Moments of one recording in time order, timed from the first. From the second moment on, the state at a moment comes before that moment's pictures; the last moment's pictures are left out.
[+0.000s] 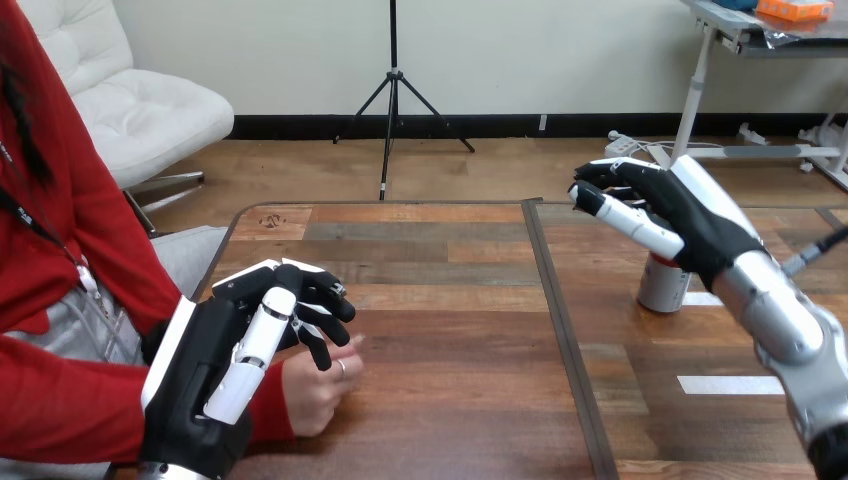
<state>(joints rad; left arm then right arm) 0.31 0.16 0.03 -0.17 -0.20 -0.33 -0.29 -0.57 -0.46 0.01 0.84 -0.37 -0.41 0.15</state>
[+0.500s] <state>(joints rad) 0.31 0.16 0.03 -0.17 -0.20 -0.33 -0.28 -0.75 -0.48 0.11 1.06 -0.52 -0.31 0.10</state>
